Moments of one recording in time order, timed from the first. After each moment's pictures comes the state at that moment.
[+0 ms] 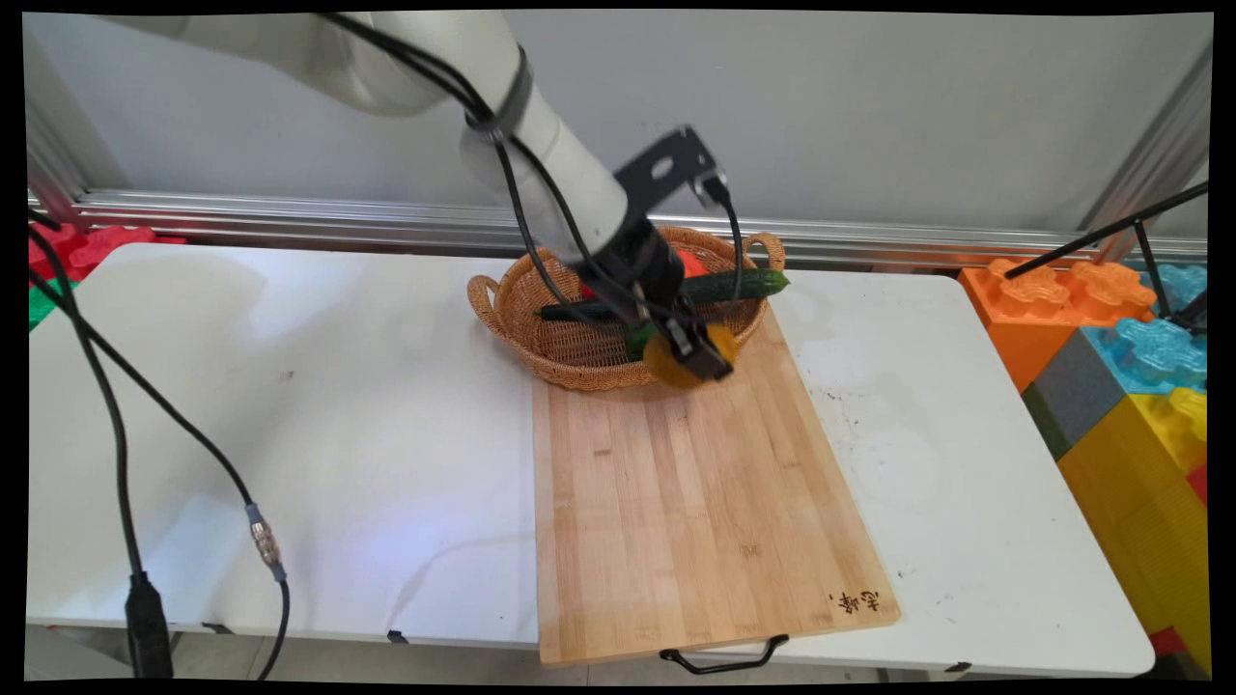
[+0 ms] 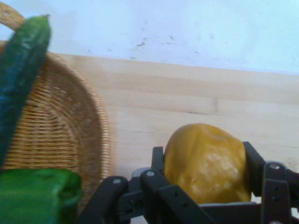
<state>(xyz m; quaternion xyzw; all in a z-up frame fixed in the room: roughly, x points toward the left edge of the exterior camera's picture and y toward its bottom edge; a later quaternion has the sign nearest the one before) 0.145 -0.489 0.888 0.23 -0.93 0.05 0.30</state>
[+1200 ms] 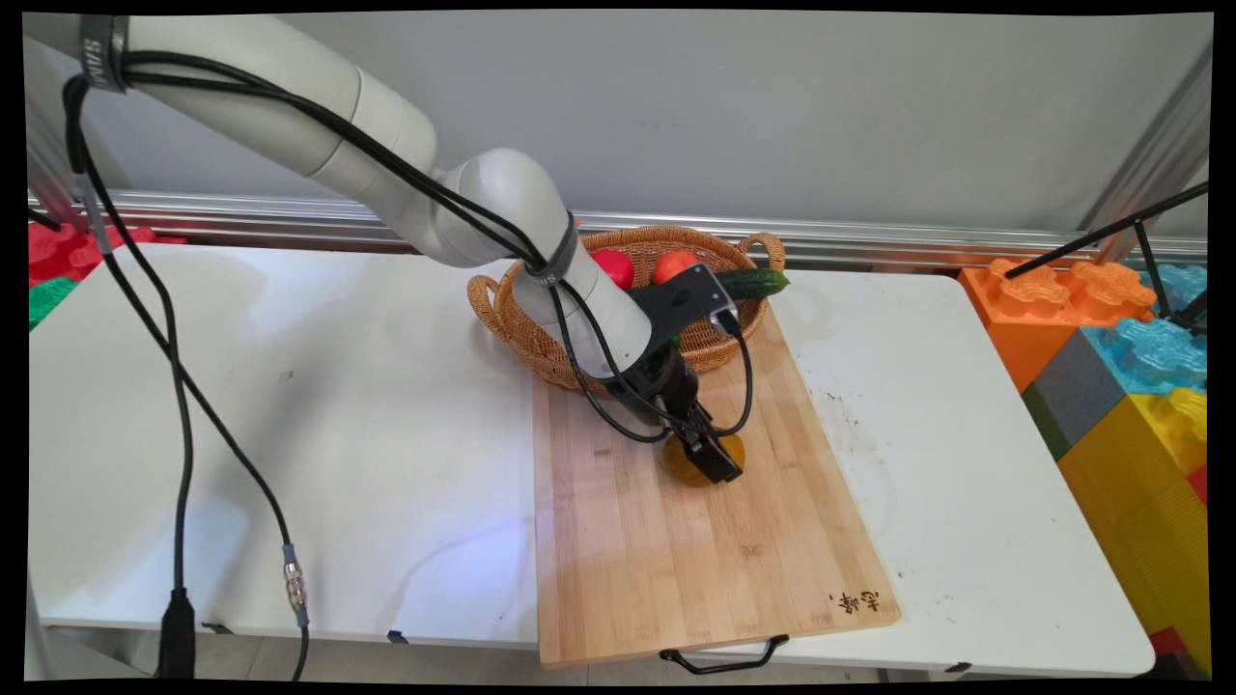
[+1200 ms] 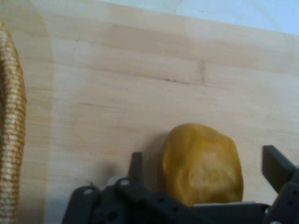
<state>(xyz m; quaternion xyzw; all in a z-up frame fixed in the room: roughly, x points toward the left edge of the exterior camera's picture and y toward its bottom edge) 0.119 -0.482 0.777 0.25 -0.92 0.00 0.29</state>
